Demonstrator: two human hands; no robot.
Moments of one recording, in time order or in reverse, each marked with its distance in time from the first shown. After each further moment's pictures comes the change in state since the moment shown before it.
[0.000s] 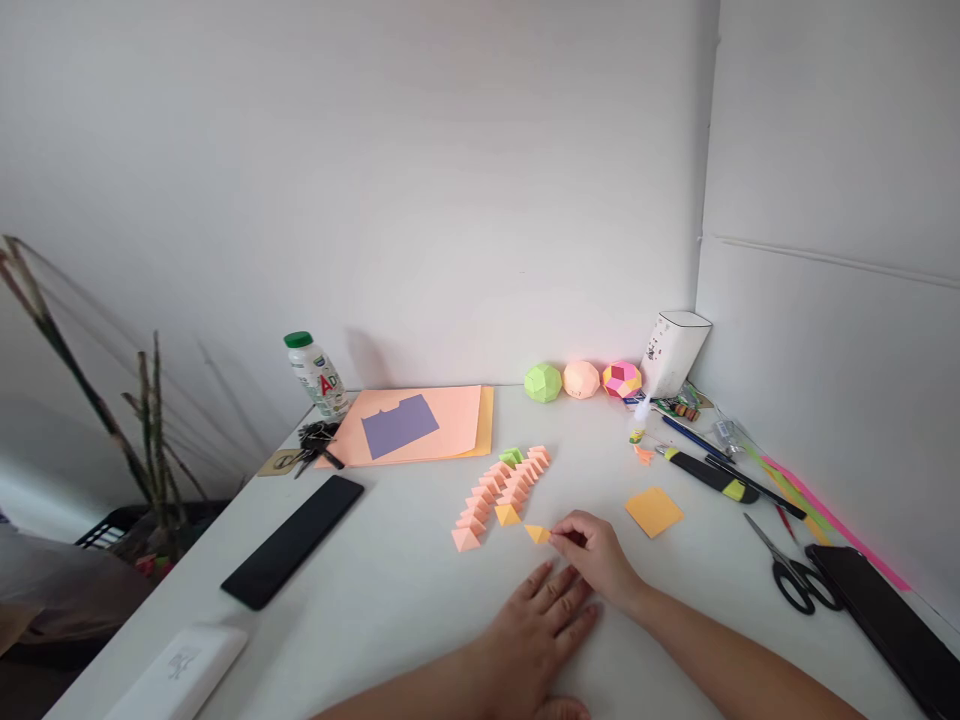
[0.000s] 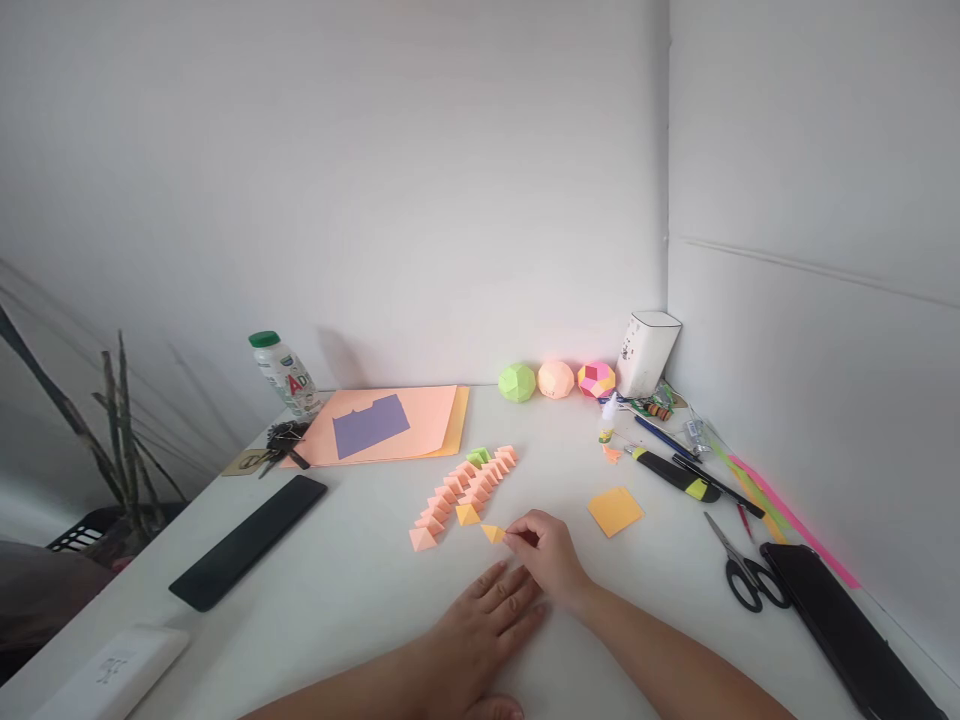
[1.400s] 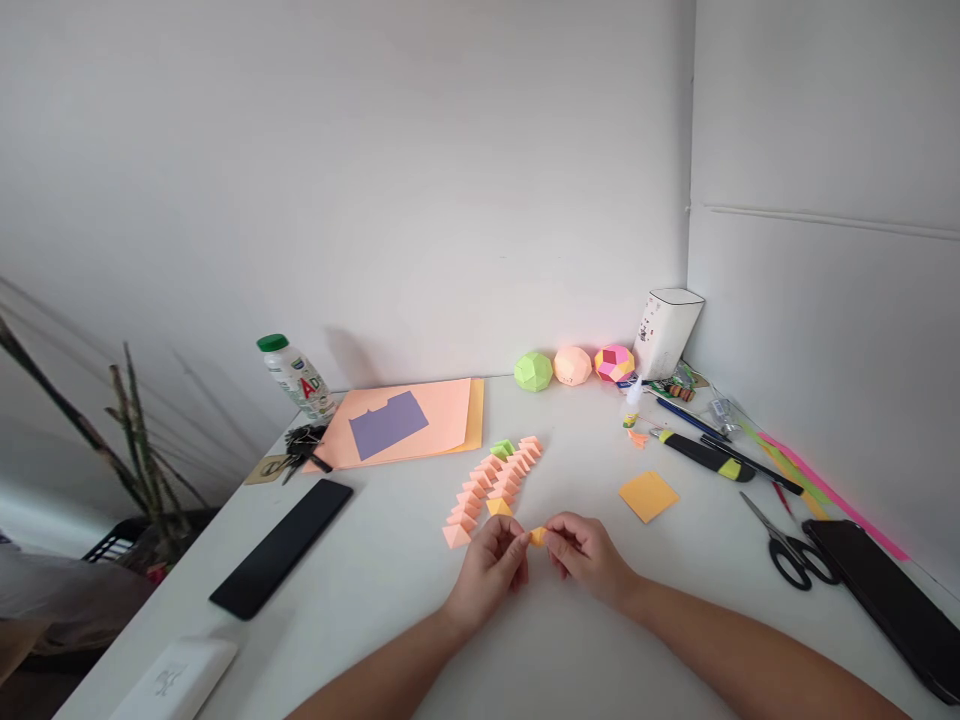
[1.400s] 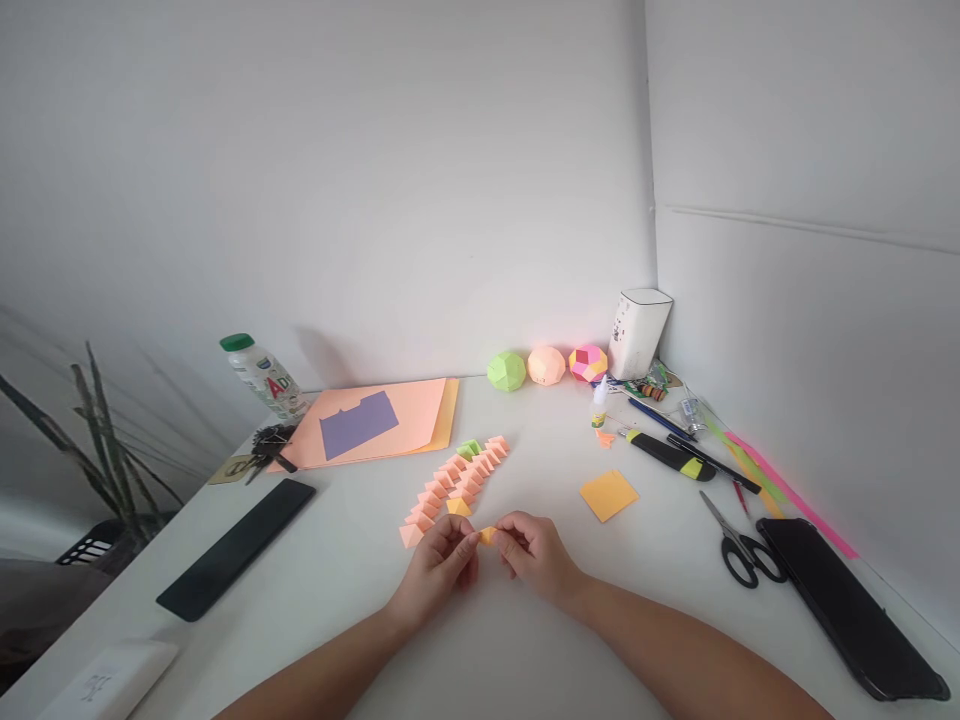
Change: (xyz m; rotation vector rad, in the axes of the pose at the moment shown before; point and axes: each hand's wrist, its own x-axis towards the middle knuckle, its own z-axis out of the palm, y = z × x) left_hand 0.013 -0.037 0.005 -1.249 0.672 -0.584; right_hand -0.011 -0.005 -0.002 0.257 -0.193 -0.001
